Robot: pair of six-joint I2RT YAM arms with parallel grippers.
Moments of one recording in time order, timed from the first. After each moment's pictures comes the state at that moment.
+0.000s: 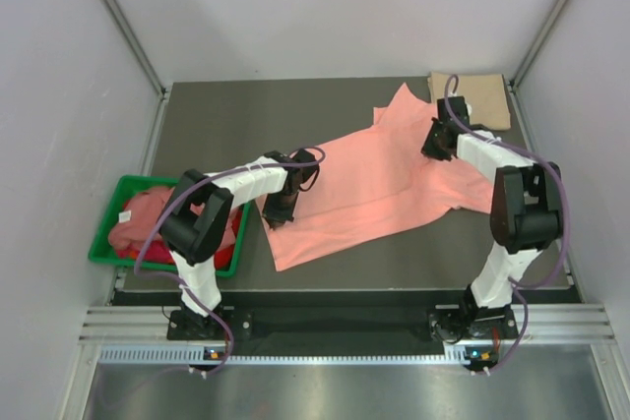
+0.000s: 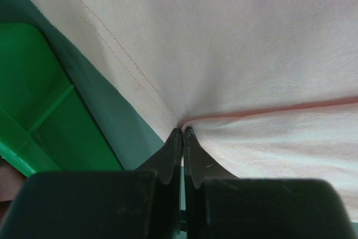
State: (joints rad) left arm -0.61 1.86 1.21 -0.92 -0.27 -0.40; right arm 0.12 1.80 1.24 -0.35 0.08 0.50
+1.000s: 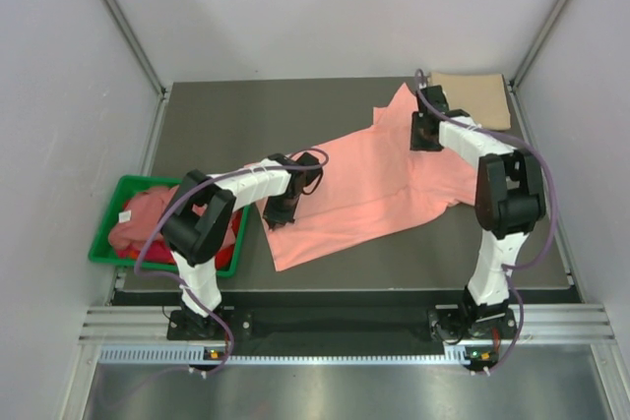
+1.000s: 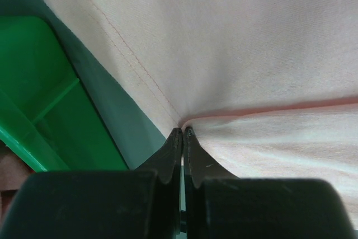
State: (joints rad) left arm -0.63 1.86 1.21 -0.93 -0.32 -0.42; right arm 0.21 1.95 1.44 -0.46 0.21 0.22
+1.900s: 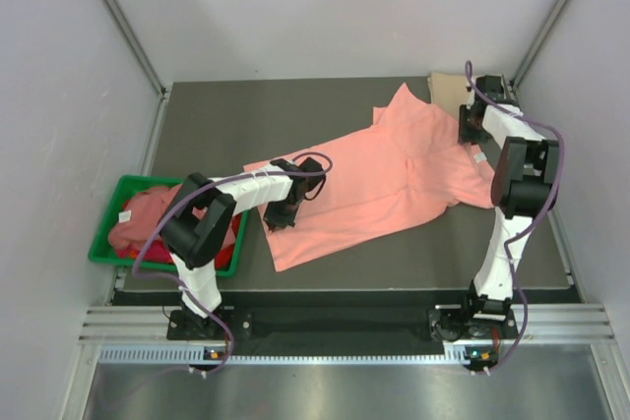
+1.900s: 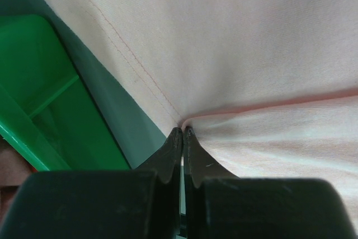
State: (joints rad) left arm -0.67 1.84 1.17 -0.90 -0.37 -0.41; right arm -0.11 2.11 1.66 -0.54 0.08 -0.03
